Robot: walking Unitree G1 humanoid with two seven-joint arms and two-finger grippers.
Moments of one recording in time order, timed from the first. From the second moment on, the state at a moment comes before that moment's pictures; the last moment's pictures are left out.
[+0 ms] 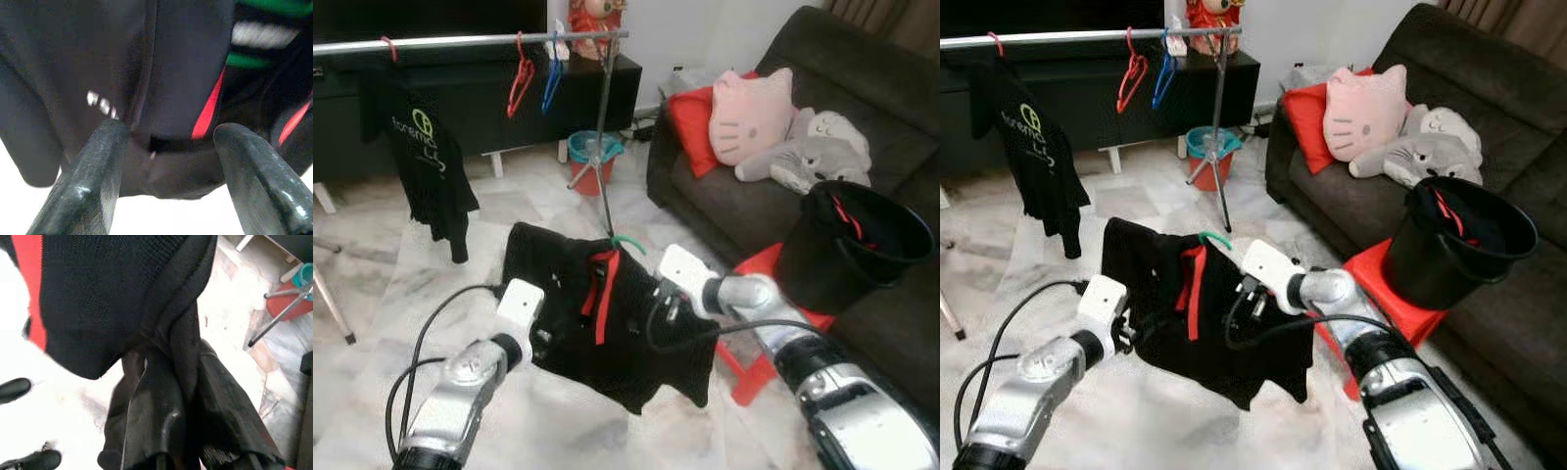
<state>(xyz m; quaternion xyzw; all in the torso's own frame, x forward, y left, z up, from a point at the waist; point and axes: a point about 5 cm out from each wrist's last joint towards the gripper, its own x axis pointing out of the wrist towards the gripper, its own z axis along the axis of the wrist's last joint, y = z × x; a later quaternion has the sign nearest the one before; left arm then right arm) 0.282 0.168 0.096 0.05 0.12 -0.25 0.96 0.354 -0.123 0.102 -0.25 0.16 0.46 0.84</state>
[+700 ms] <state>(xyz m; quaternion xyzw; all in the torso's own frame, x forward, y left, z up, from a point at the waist) 0.243 0.195 0.159 0.01 0.10 -0.47 0.88 0.309 -0.176 0.102 -0.19 0.16 0.66 0.71</state>
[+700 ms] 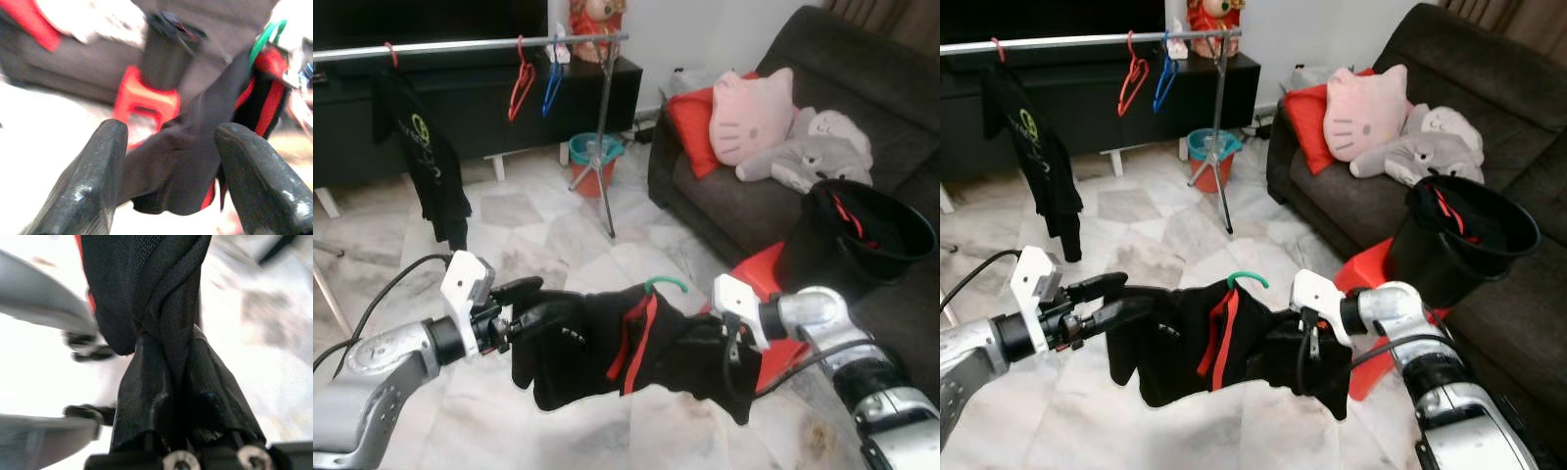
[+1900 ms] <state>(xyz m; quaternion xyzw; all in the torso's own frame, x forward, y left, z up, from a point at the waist) 0.226 0.141 0.140 0.05 0.18 -0.64 0.75 0.297 -0.168 0.098 -0.24 0.15 0.74 0.61</state>
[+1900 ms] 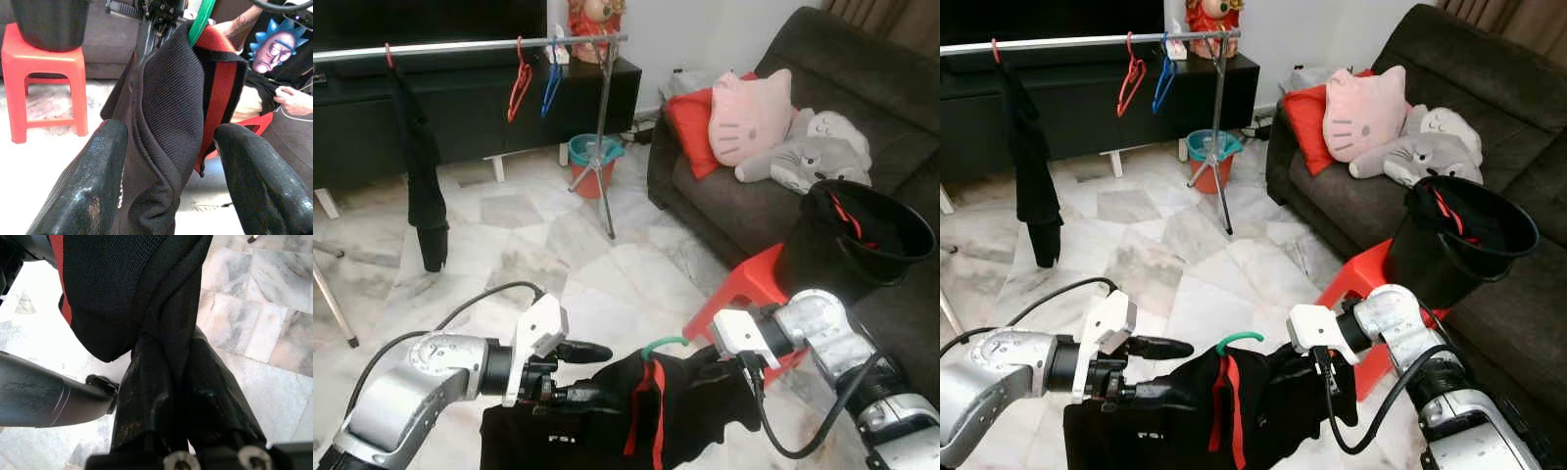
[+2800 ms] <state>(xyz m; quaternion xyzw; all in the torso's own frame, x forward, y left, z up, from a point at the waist) 0.232 0.134 0.127 0.05 0.20 -0.62 0.76 0.303 -0.138 0.108 -0.25 0.11 0.75 0.60</state>
